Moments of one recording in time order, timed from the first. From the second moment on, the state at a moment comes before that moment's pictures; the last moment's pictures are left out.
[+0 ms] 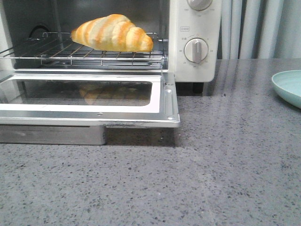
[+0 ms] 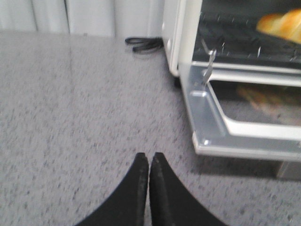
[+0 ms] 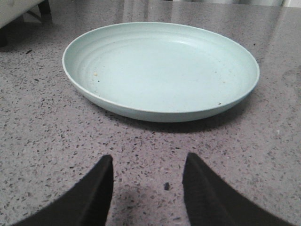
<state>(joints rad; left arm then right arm) -0.06 0.00 0.00 0.00 0.27 0.01 -0.06 -0.01 0.01 0.02 0.34 -0.09</state>
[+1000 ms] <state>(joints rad) -0.06 0.00 0.00 0.00 0.34 0.00 -0.06 -0.01 0.01 0.02 0.34 -0.09</state>
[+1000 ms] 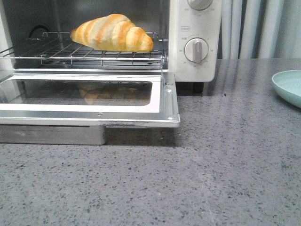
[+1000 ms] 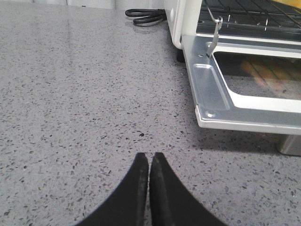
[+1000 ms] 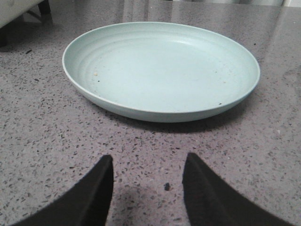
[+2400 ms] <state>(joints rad) -0.06 0.00 0.00 0.01 0.34 0.00 -0.06 -0.01 0.01 -0.03 0.34 -0.15</state>
